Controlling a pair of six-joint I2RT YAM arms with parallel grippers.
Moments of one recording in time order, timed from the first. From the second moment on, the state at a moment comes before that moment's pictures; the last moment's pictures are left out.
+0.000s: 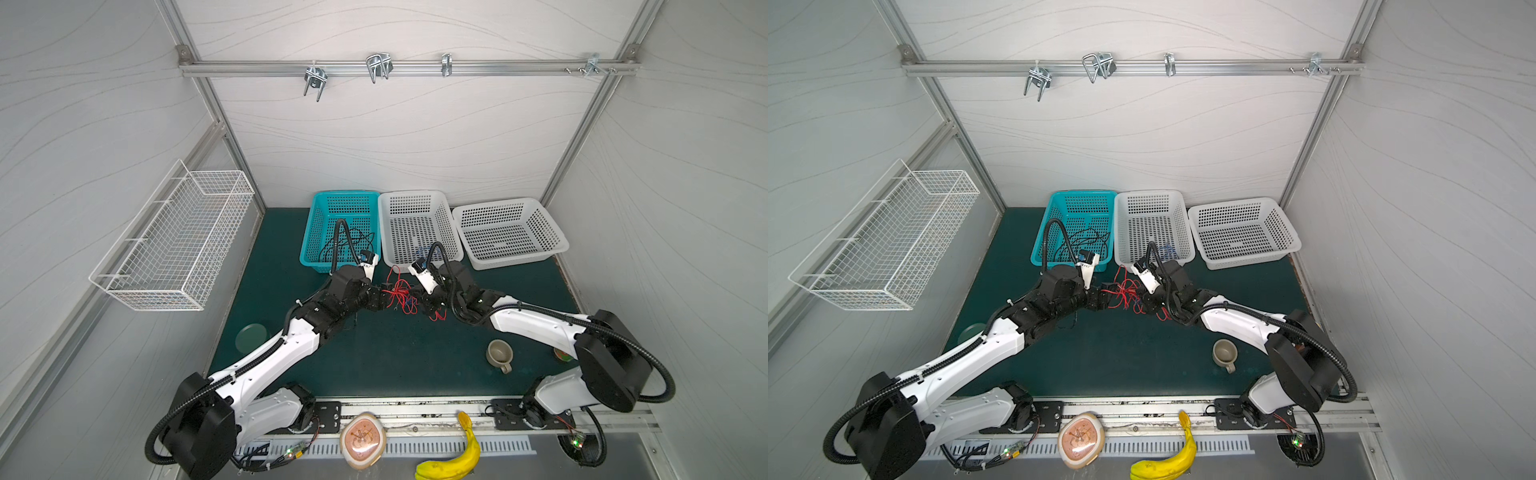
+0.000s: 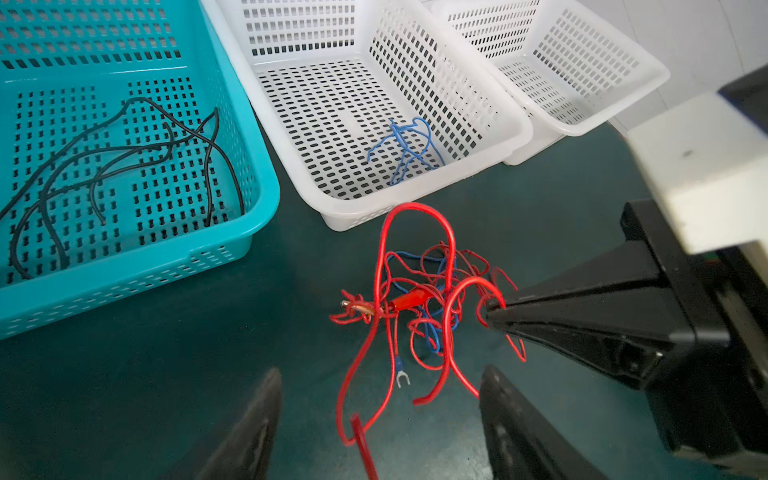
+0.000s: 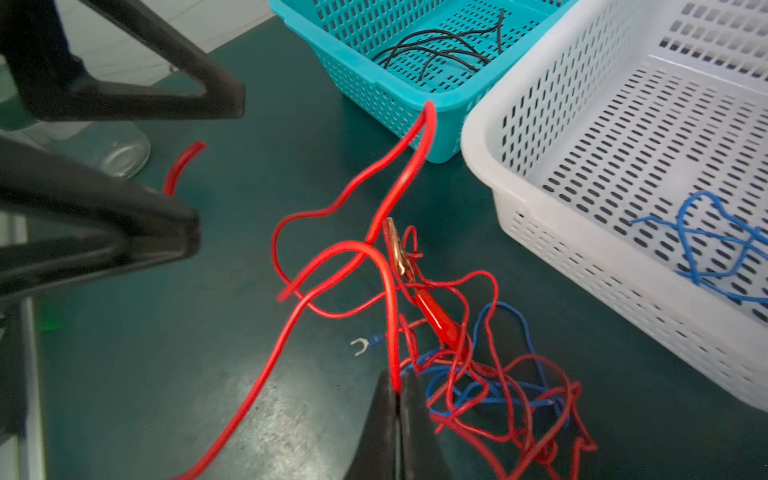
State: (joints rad) left arm -0.58 1.10 0.70 -0.17 -0.01 -0.25; right arm 0.80 1.46 0.81 0.06 -0.21 -0.01
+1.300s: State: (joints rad) left arm -0.58 1.16 0.70 -0.15 -0.07 -0.25; right arm 0.66 1.06 0.85 -0.13 0.21 0.02
